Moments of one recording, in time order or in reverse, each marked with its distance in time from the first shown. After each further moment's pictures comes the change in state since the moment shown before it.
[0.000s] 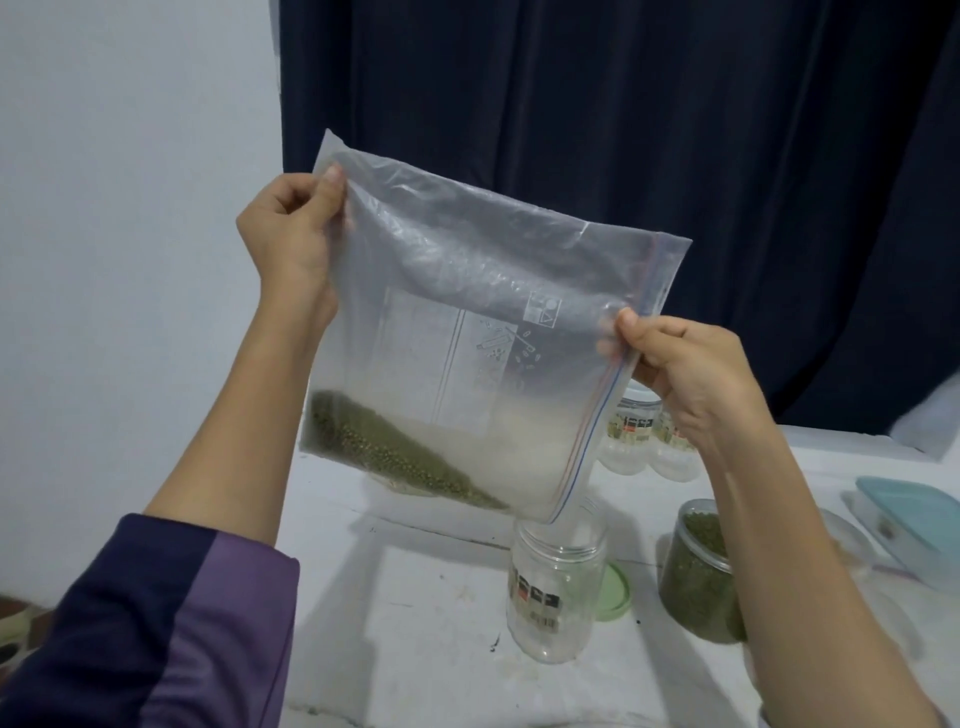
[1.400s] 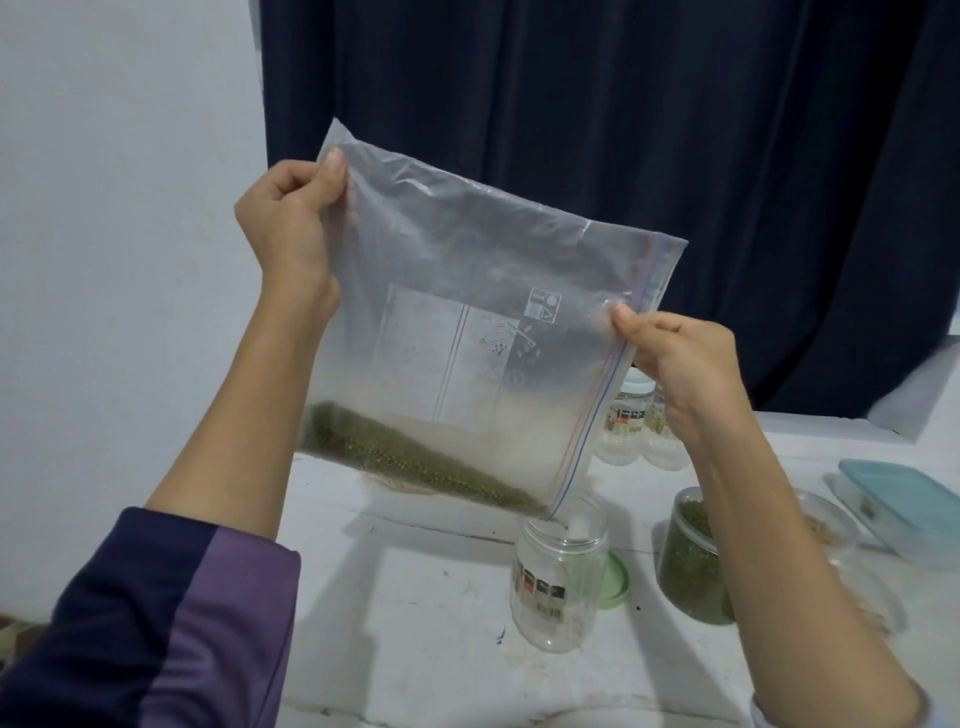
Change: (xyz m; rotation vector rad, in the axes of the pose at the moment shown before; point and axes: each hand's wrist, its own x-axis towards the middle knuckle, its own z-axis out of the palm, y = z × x) left_hand 0.011 0.005 0.003 -0.096 -0.036 -0.045; right_hand -0.004 0.001 0.009 -0.163 0.125 -0.054
